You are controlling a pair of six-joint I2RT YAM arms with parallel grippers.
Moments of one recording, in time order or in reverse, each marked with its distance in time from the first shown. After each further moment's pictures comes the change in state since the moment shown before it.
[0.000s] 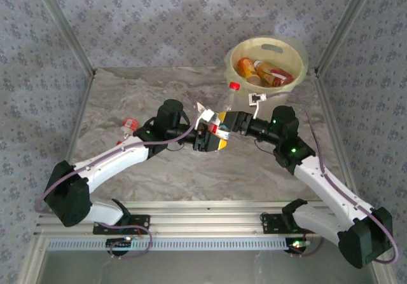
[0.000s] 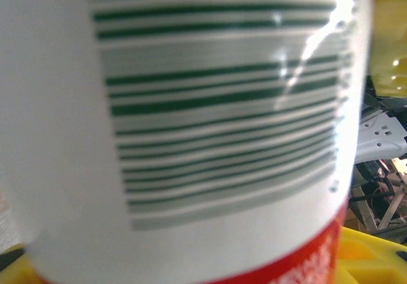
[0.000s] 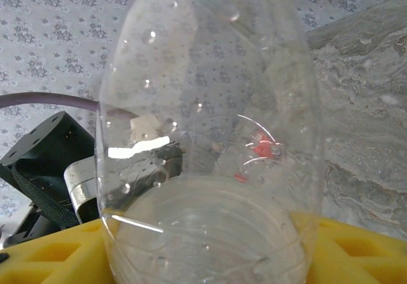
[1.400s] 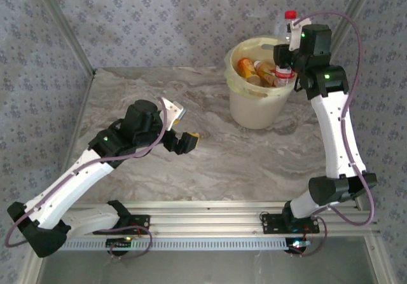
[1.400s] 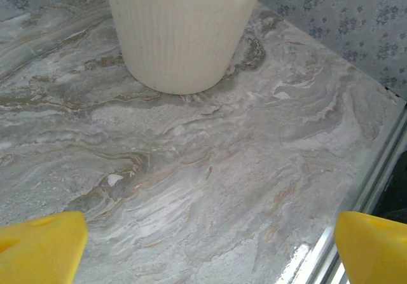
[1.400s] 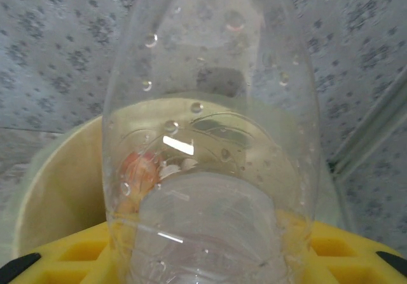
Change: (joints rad) left arm 0.000 -0.315 0.189 -0.706 -0.682 0.383; right arm -0.324 0.539 1.193 -0.955 0.698 -0.891
